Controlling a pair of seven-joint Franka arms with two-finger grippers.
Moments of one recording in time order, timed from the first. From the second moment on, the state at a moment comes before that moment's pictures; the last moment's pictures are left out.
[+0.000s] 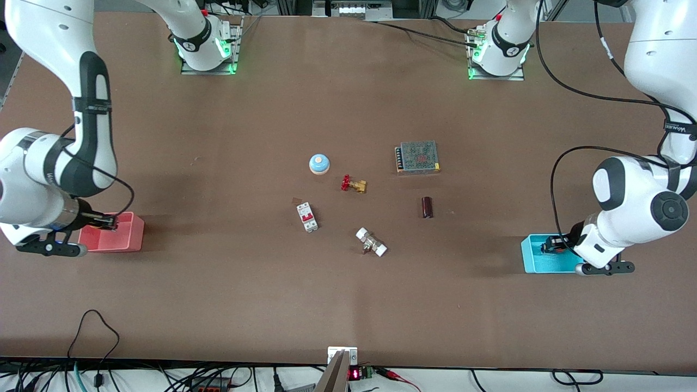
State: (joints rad) left arm 0.26 0.66 -0.19 -1.62 0.10 2.26 -0.05; right arm 0.33 0.61 -0.59 -1.59 0.18 2.03 -0.19
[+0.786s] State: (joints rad) left arm 0.25 0.65 -0.20 -1.56 0.10 2.30 -0.05; right arm 0.29 0.72 -0.59 -1.59 0.28 2.10 -0.32
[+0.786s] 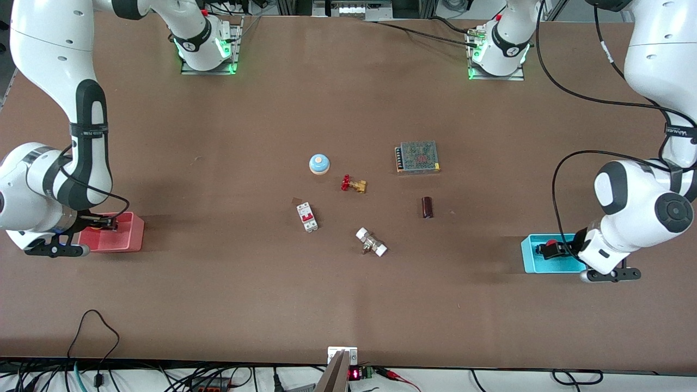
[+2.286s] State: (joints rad) left arm 0.21 0.06 -0.24 -1.55 0.09 1.74 -0.03; right arm 0.23 0.77 -0.54 -1.59 0.36 2.15 -0.41
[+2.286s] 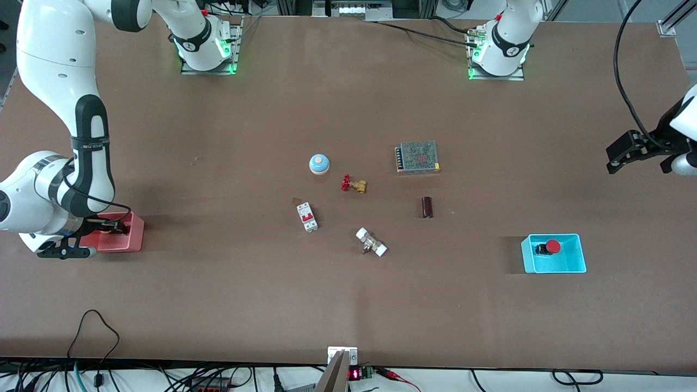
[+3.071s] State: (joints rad) left arm 0.00 -0.01 -0.04 -1.55 0.05 1.67 -0.02; right arm 0.24 0.62 -0.54 -1.55 0.38 2.03 -0.41
